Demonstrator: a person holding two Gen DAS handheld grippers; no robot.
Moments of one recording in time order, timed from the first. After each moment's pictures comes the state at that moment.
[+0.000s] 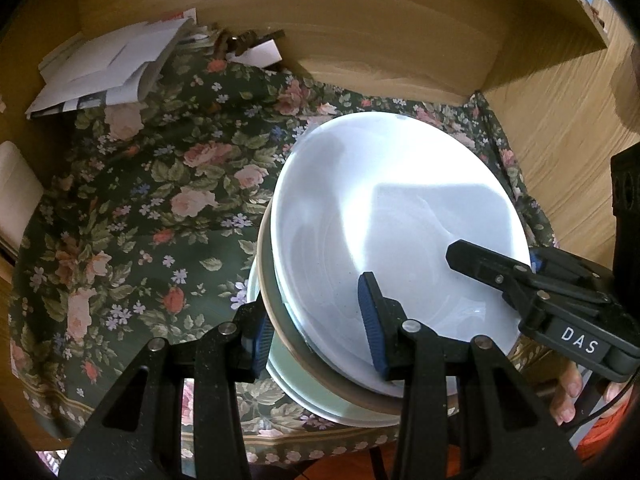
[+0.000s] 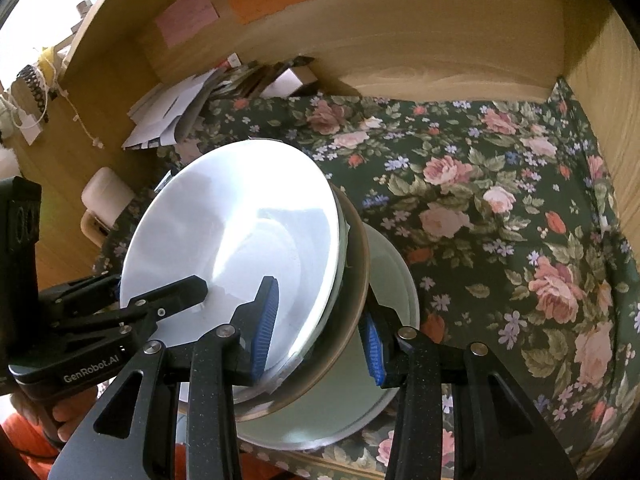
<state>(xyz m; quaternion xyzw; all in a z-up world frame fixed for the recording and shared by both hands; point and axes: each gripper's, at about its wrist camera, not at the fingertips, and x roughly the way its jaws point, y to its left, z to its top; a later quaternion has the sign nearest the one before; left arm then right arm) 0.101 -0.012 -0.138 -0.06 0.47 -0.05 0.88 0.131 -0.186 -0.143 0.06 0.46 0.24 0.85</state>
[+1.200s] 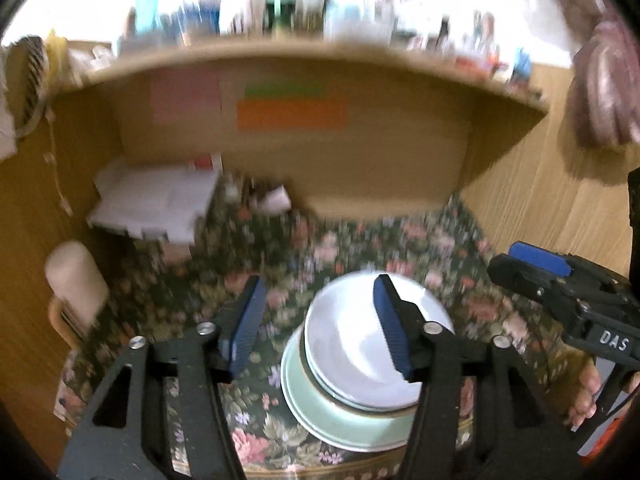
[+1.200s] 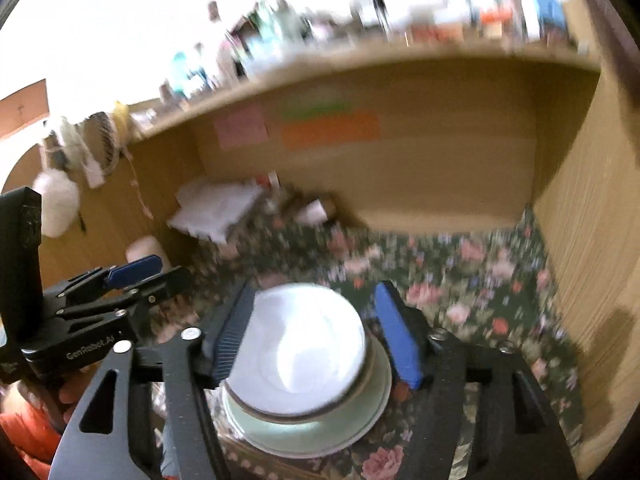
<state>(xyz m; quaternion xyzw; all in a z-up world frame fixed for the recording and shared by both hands) 0.031 -0.013 -0.040 -0.02 0.25 -0.03 0.97 0.043 -0.196 -0.029 0.03 0.23 0.24 0.94</state>
